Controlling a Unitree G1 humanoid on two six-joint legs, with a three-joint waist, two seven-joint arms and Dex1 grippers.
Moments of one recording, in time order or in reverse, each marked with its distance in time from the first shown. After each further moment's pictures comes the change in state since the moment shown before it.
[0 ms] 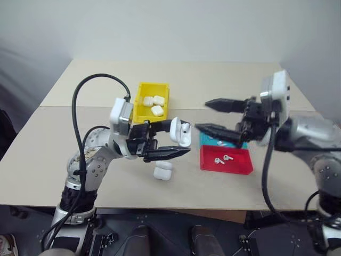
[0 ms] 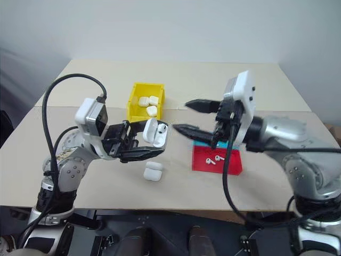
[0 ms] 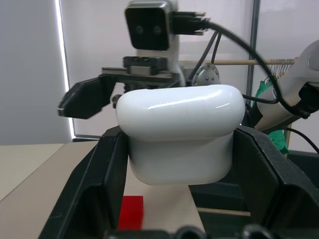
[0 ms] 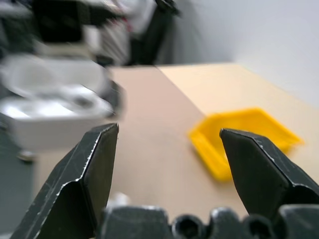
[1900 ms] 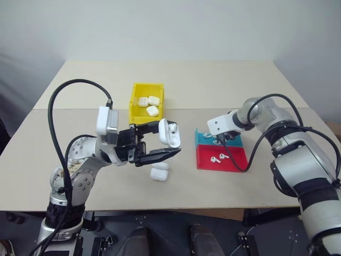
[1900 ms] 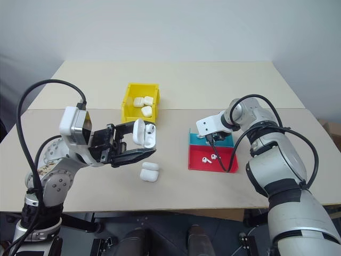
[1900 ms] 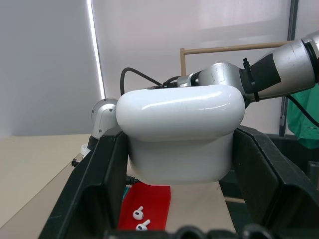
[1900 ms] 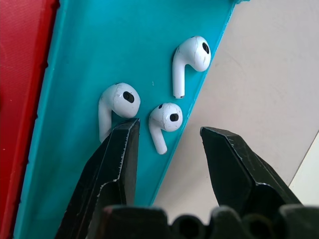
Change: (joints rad) left arm 0.136 0.062 0.063 -0.146 0.020 -0.043 0.114; right arm -0.688 0.312 0.656 1.711 -1.322 -1.181 0.320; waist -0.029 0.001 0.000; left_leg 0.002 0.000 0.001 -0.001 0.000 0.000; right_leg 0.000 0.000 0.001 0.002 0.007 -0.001
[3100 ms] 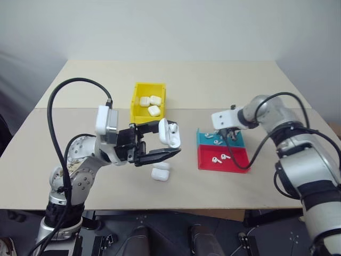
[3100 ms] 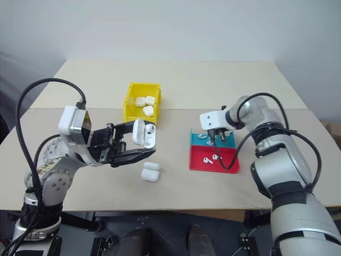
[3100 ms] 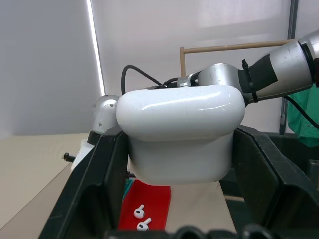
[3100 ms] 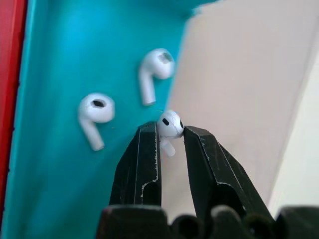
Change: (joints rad) left arm -0.013 0.005 -0.004 0.008 -0.013 0.000 -0.014; right arm 0.062 -0.079 -0.178 -0.146 0.145 0.068 0.078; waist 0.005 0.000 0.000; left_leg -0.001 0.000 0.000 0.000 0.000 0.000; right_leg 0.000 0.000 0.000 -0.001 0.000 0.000
